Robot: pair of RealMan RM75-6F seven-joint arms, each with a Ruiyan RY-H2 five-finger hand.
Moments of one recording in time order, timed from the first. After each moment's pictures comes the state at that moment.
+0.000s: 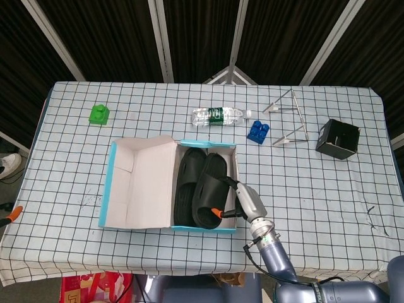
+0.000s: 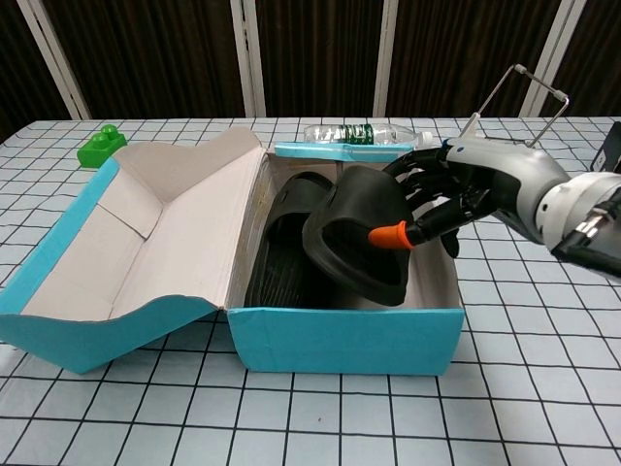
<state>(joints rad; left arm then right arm) -0.05 -1.17 -0.13 -1.51 1.46 1.62 0.02 0.68 -1.58 0.22 -1.98 -0.74 1.26 -0.16</state>
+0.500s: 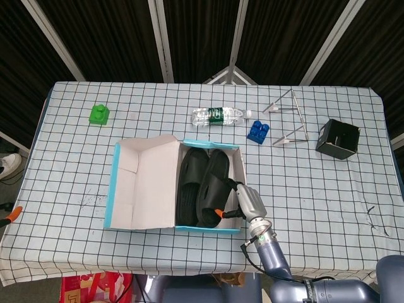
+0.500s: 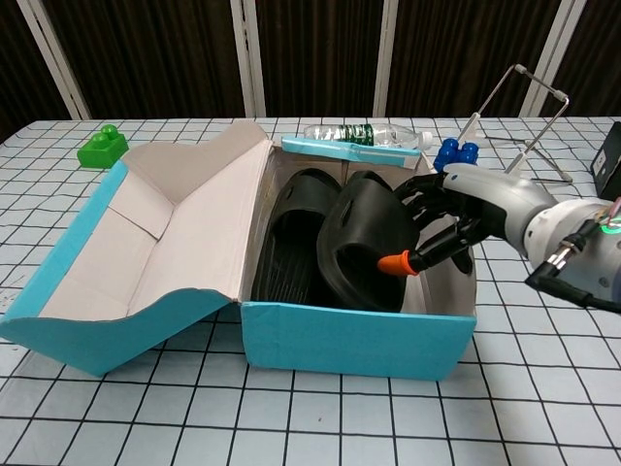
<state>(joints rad) -0.05 -1.17 -0.13 -1.51 1.46 1.63 0.01 0.67 -1.64 0.22 -1.89 -0.70 1.26 -0.28</state>
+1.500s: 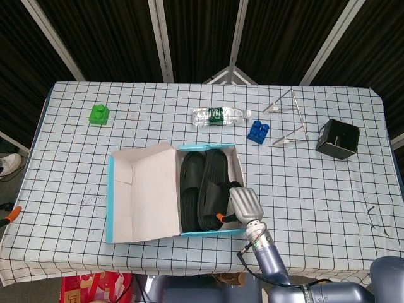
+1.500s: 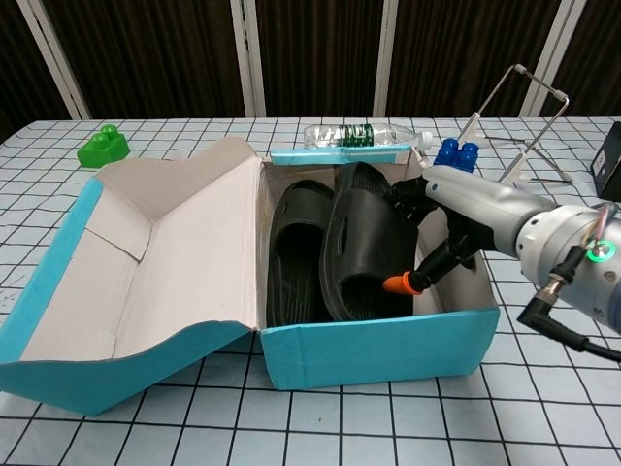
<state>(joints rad) -0.05 -1.16 -0.13 -1.52 1.46 1.62 0.01 0.67 -1.66 0.17 -1.88 -0.81 1.29 -0.54</state>
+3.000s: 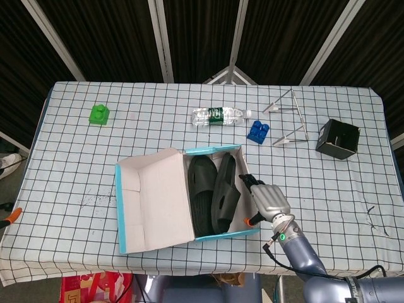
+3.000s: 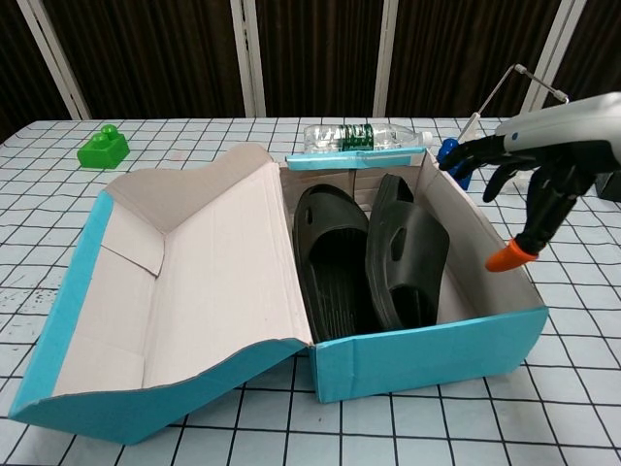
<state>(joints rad) -0.04 -1.15 -0.12 -1.53 1.46 1.62 0.00 0.85 -1.15 0.23 -2.28 -0.33 1.18 -0.69</state>
